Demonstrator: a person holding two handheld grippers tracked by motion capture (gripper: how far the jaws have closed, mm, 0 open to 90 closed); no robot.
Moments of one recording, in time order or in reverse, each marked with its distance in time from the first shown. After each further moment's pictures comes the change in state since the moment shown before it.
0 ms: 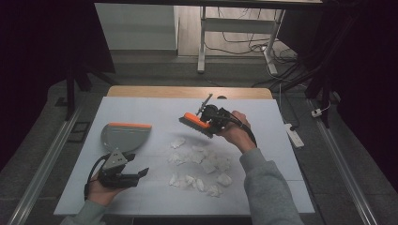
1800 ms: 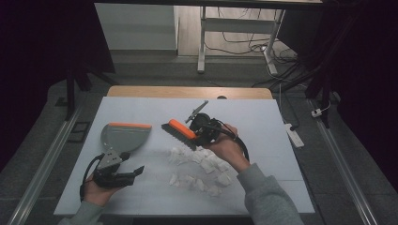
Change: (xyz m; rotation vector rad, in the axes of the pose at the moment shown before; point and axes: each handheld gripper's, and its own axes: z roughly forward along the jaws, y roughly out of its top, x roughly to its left) left arm 0.008 -0.005 -0.008 -0.014 0.041 -0.037; right arm 0.061 0.011 -0.035 -0.151 0.170 0.164
